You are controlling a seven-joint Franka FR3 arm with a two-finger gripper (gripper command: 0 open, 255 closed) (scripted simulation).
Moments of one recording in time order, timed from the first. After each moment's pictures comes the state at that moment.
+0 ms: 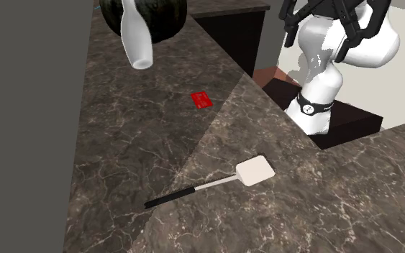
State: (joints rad) arm 0.00 -0.81 -0.04 -2.44 0.00 1.72 0.11
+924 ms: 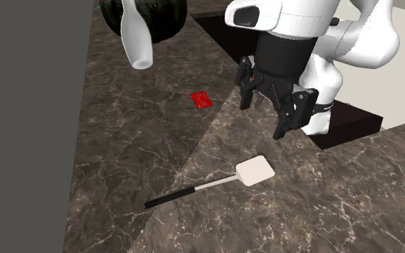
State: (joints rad) arm -0.06 -0.39 -0.01 -2.39 -0.01 2.07 0.30
